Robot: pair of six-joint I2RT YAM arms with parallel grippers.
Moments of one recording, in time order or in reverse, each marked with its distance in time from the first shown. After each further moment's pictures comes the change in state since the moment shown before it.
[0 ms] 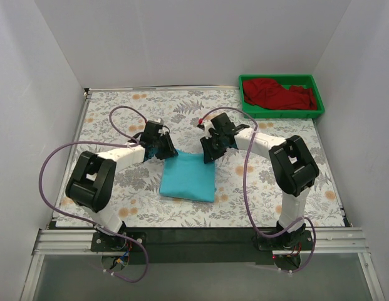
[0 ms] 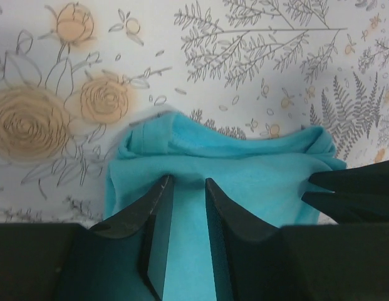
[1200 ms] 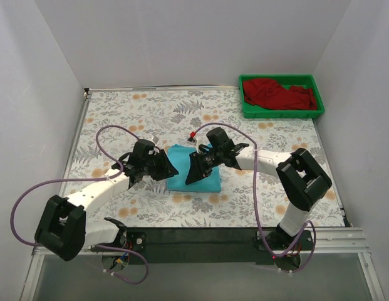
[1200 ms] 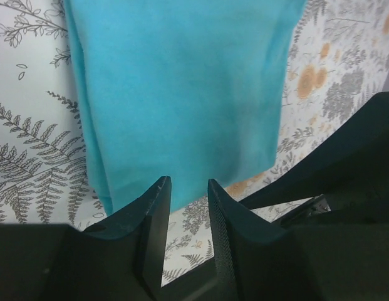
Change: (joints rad) left arm -0.082 -0.467 -0.262 -0.120 0.111 -0.167; right arm 0.126 -0.197 -0.266 0.338 -0.484 0.313
